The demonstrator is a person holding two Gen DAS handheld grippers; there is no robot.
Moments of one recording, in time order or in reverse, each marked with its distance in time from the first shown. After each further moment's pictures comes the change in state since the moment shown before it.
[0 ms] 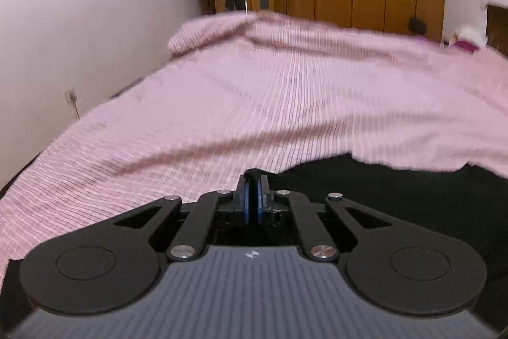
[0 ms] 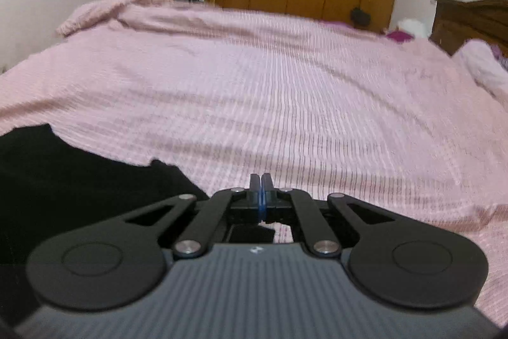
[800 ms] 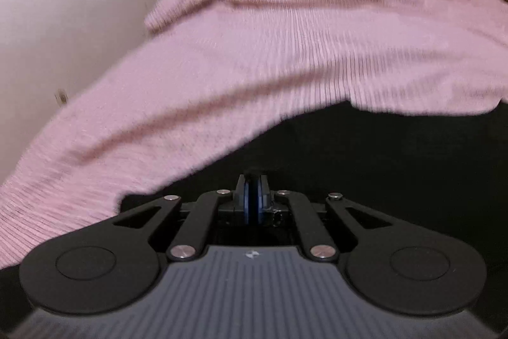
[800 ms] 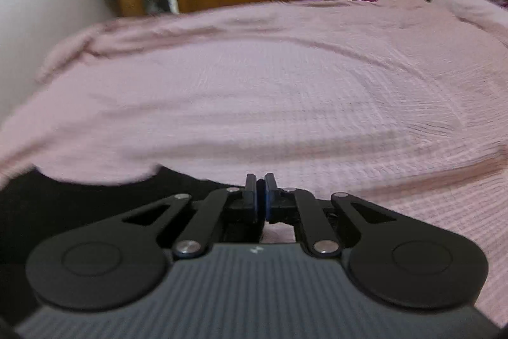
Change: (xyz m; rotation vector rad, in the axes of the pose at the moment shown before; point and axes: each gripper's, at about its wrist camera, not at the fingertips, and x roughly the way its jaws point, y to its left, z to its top) left arm 0.068 -0.039 -0.024 0.122 0.120 0.019; right arm 0.017 -0.034 -0.034 0.230 0.004 -0.001
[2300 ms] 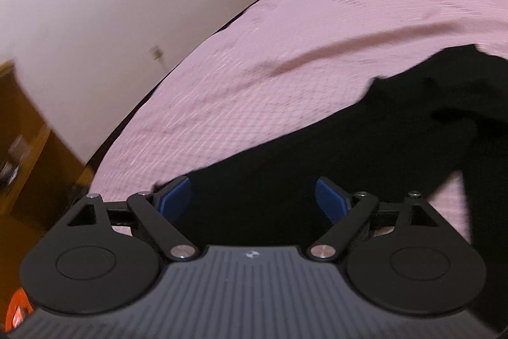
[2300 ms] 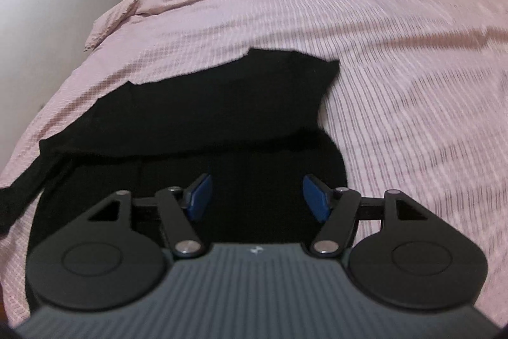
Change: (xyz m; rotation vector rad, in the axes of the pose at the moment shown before) left arm -0.106 0.167 -0.088 -0.087 0.118 0.325; right arm -0.156 0.047 -0.103 0.100 0.162 0.153
